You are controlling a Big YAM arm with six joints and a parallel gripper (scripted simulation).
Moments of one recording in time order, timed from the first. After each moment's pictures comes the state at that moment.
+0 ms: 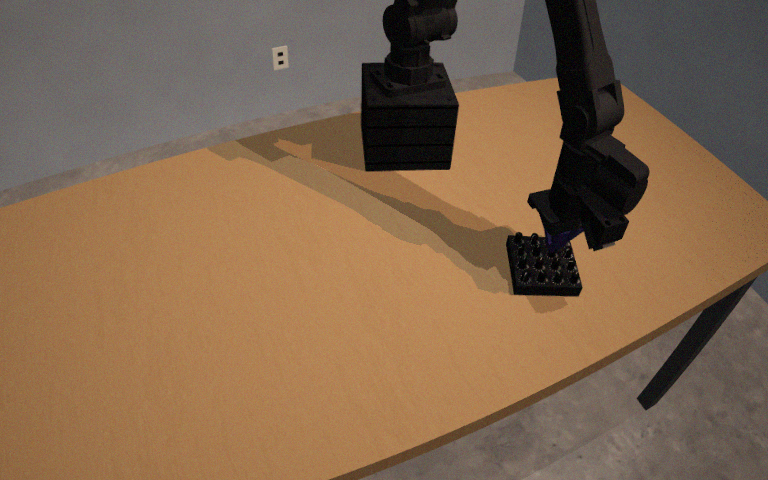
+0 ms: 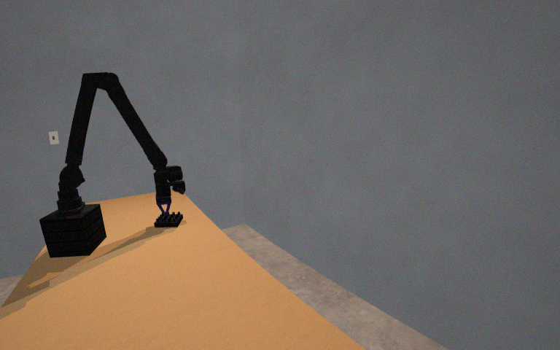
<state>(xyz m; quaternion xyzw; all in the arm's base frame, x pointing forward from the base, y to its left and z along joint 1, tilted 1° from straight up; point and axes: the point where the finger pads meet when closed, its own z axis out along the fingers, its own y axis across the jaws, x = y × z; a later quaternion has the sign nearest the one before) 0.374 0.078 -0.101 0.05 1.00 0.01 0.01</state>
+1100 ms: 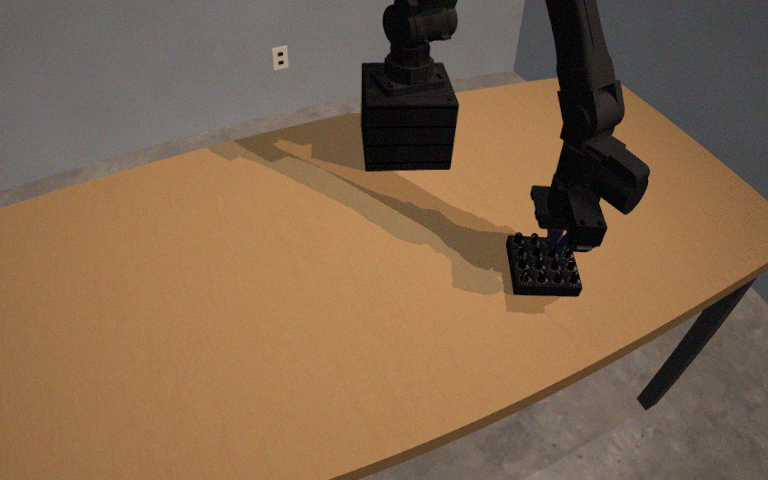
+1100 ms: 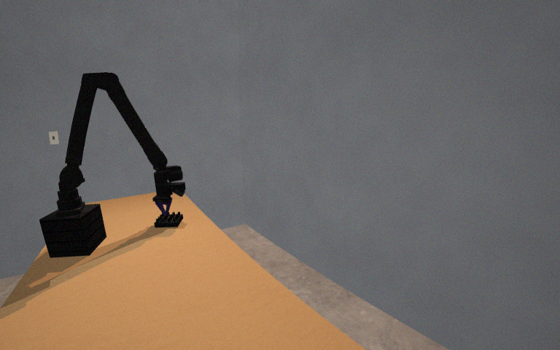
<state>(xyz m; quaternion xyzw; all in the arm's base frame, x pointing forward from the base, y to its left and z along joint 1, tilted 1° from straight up) 0.374 0.079 -0.101 0.24 0.97 0.01 0.01</state>
